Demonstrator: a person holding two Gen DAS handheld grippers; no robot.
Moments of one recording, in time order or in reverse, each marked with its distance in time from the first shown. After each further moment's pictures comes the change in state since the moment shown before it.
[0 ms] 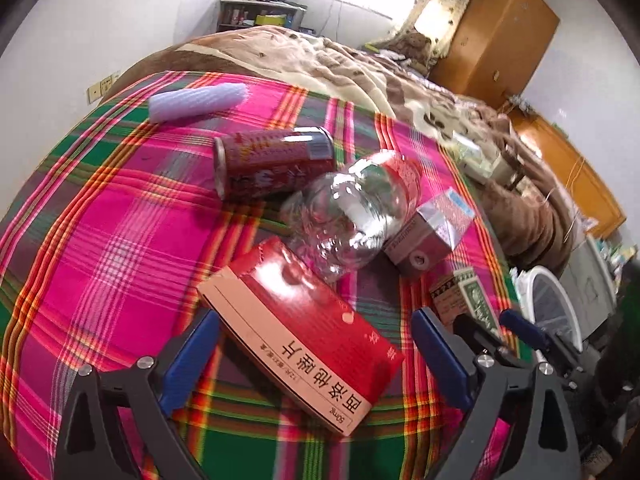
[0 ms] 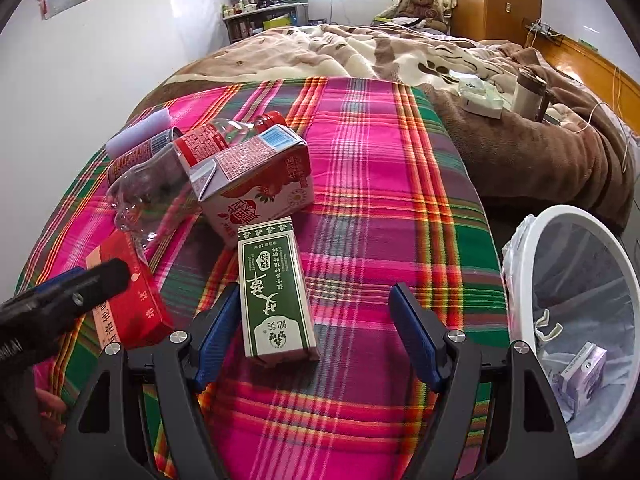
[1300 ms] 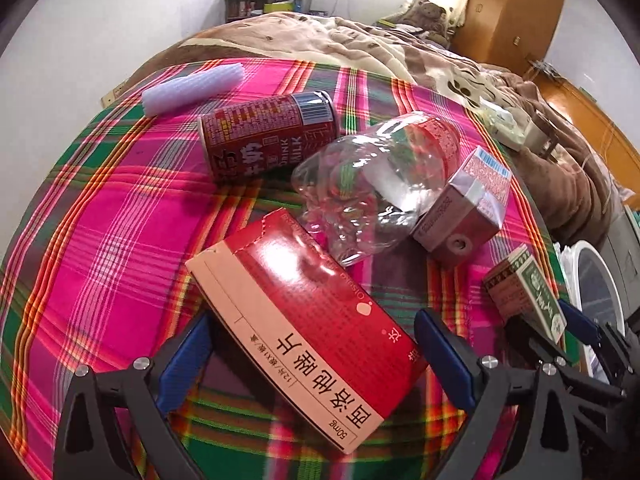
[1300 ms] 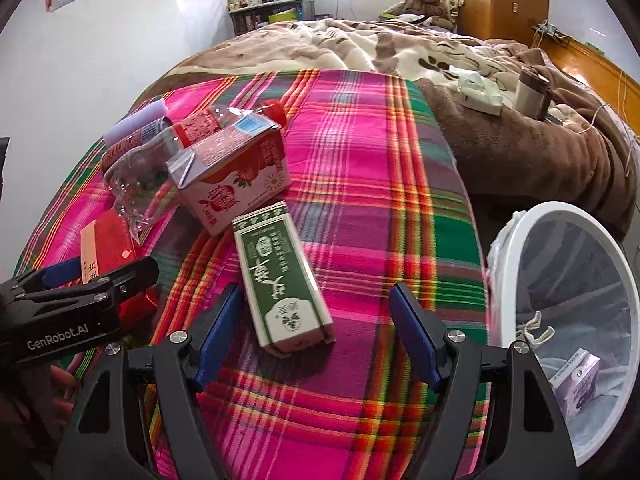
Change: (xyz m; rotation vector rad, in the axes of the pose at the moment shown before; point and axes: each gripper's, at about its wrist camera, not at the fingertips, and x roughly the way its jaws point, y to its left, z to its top) left arm 0.025 -0.016 -0.005 0.056 0.063 0.150; right arm 0.003 -0.018 -0.004 -0.041 0.021 0.026
